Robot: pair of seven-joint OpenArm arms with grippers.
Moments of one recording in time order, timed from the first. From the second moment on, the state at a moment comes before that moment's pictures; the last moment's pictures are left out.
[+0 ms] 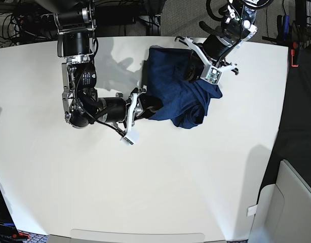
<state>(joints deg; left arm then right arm) 28.2 -12.1 6.1 117.4 -12.4 -13.4 31.8 14.1 2.4 -3.2 80.9 50.5 38.7 -78.7</state>
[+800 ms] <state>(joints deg) 34.2 -12.3 19.2 117.0 20.6 1.8 23.4 14.0 2.4 -3.2 80.9 50.6 38.7 -78.7</state>
